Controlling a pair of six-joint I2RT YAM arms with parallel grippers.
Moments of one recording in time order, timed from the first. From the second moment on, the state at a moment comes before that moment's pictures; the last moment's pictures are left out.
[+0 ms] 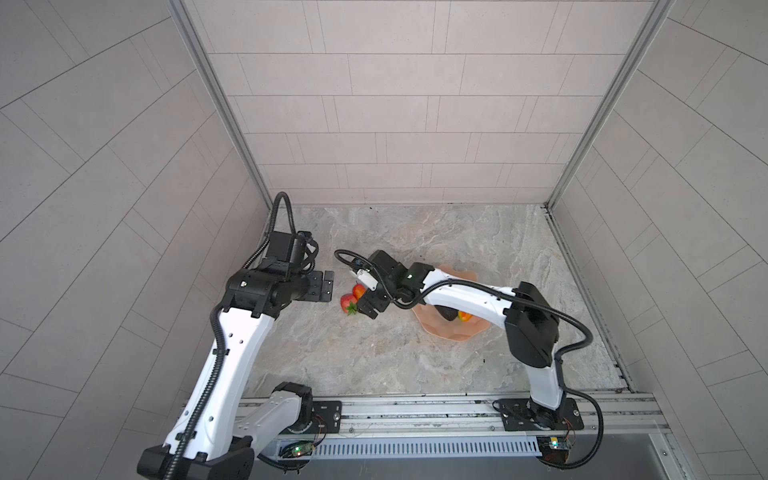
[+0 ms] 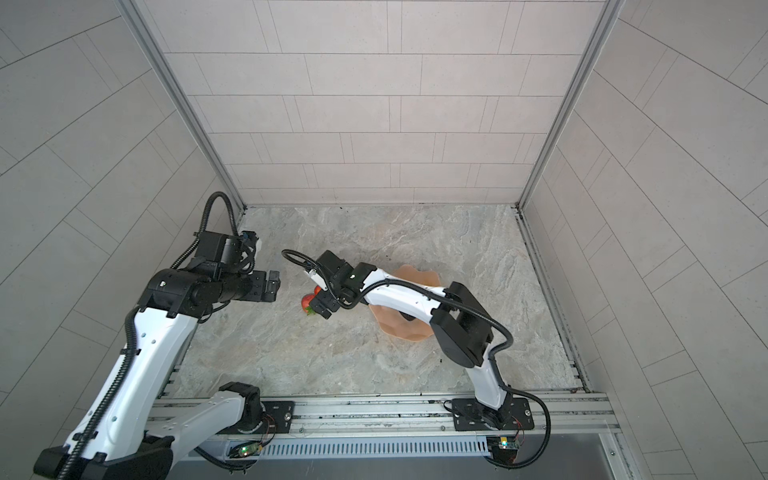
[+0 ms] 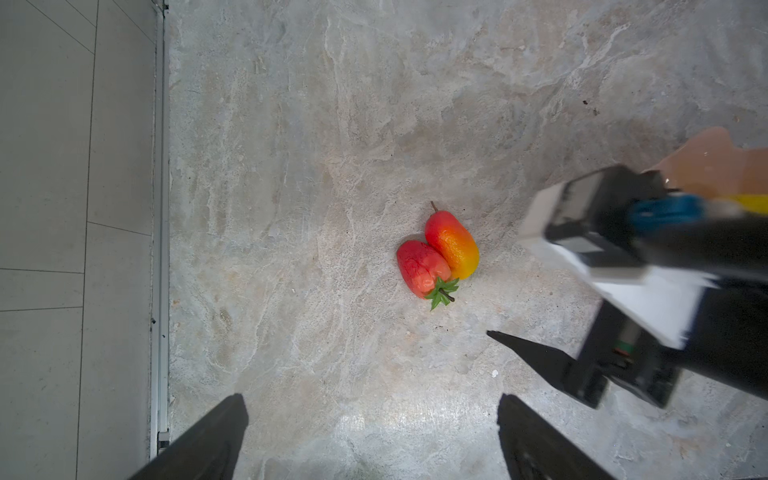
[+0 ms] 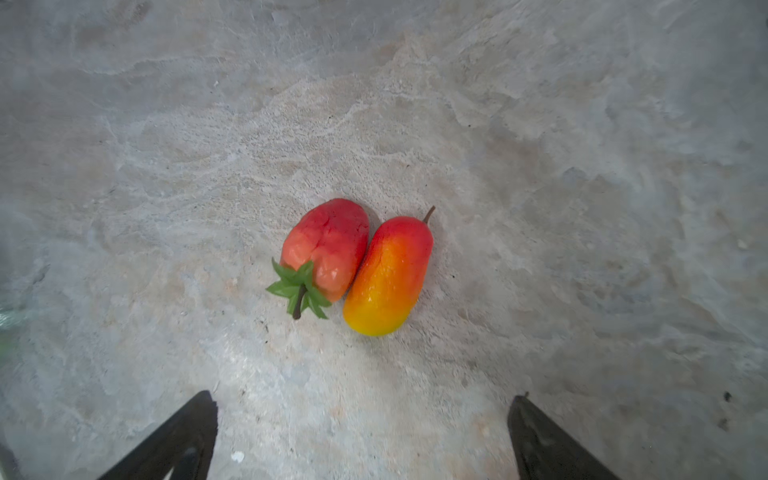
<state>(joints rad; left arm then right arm) -0.19 1.04 1.31 -1.24 -0.09 -0.08 0.94 2.03 1.68 -0.56 0.02 -0.01</state>
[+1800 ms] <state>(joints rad) -0.19 1.00 1.26 -1.24 -0.11 -0.06 0.88 2.09 1.70 -0.60 0.09 0.13</state>
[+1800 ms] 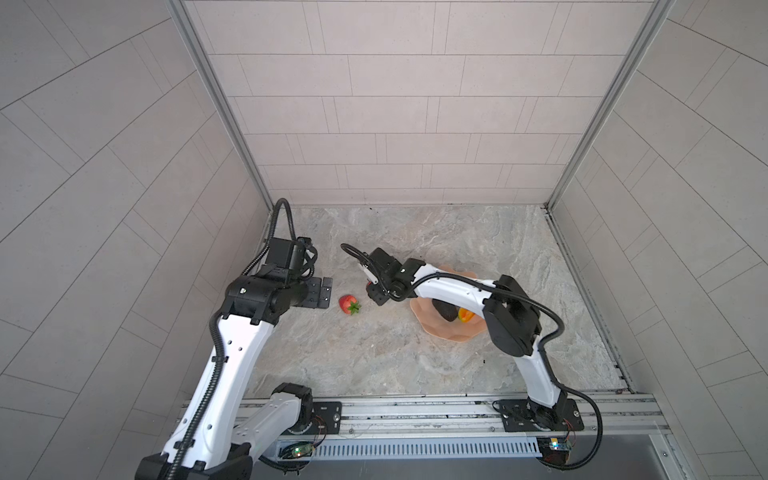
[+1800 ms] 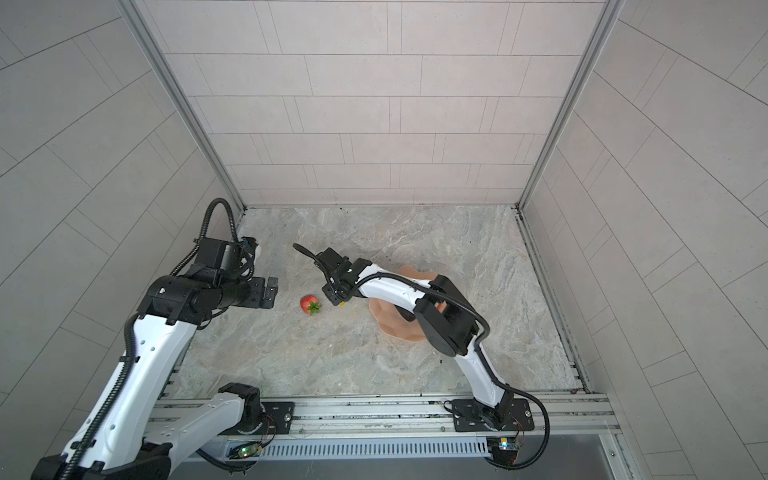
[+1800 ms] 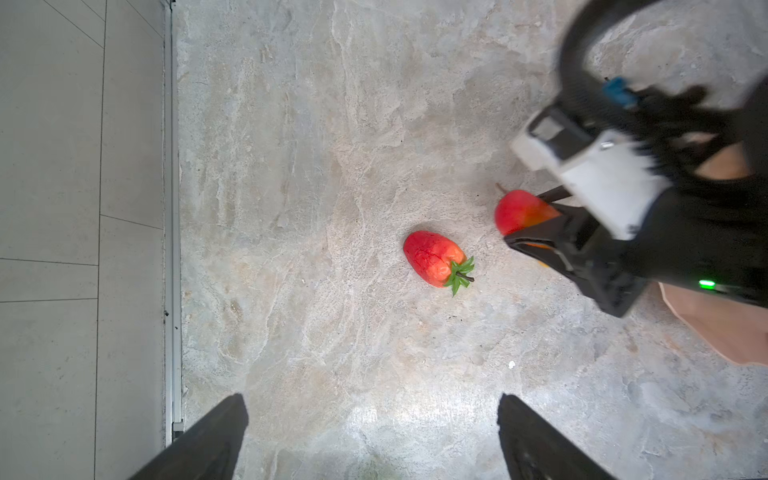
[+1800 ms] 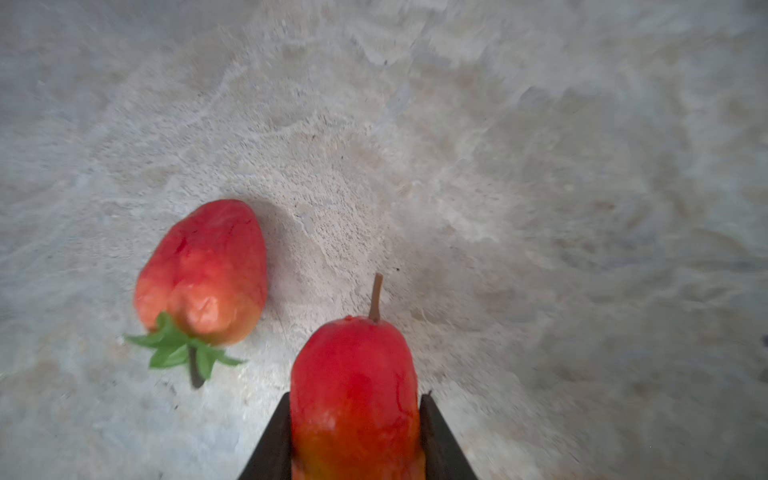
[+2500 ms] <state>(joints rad) -0.19 1.03 1.25 -1.22 -0.10 -0.06 0.81 1.58 1.05 -0.57 0.25 0.03</state>
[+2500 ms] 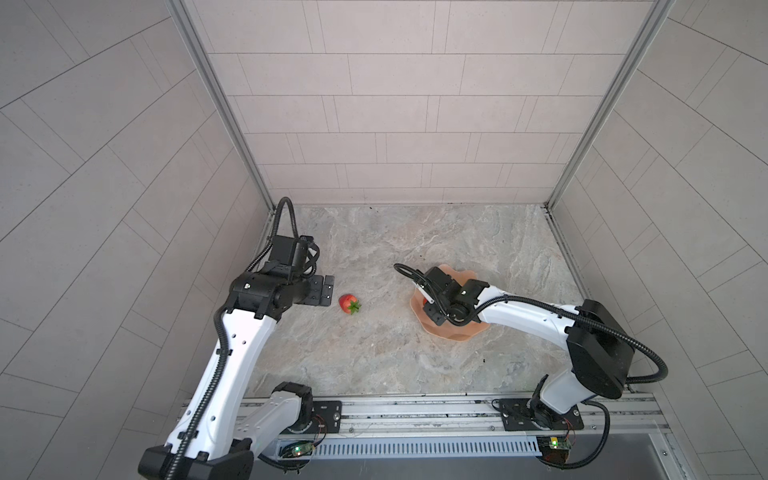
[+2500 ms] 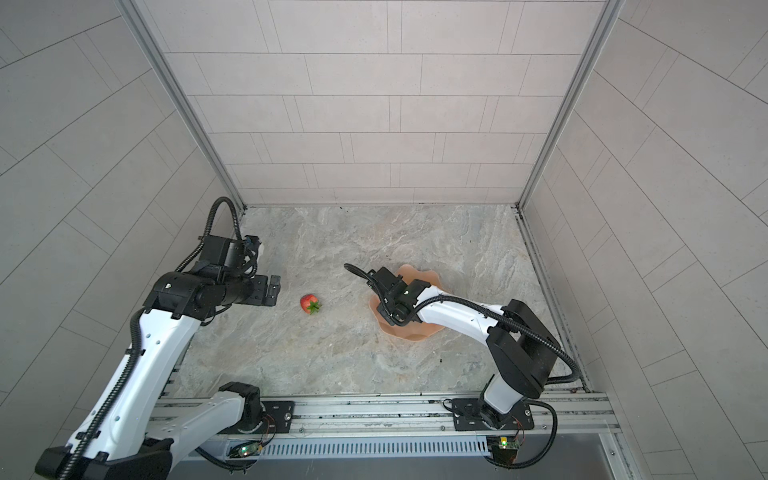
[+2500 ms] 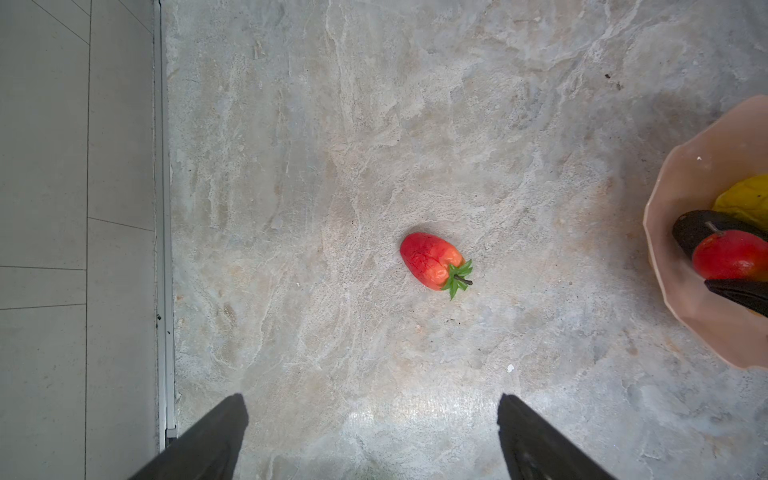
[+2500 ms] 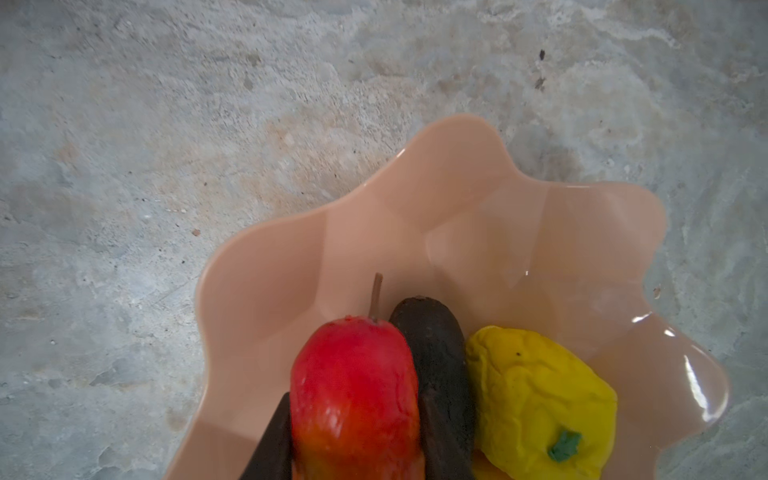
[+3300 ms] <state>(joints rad) -0.19 1.03 1.25 -1.22 -0.10 -0.06 0.81 1.57 1.01 -0.54 0.25 0.03</state>
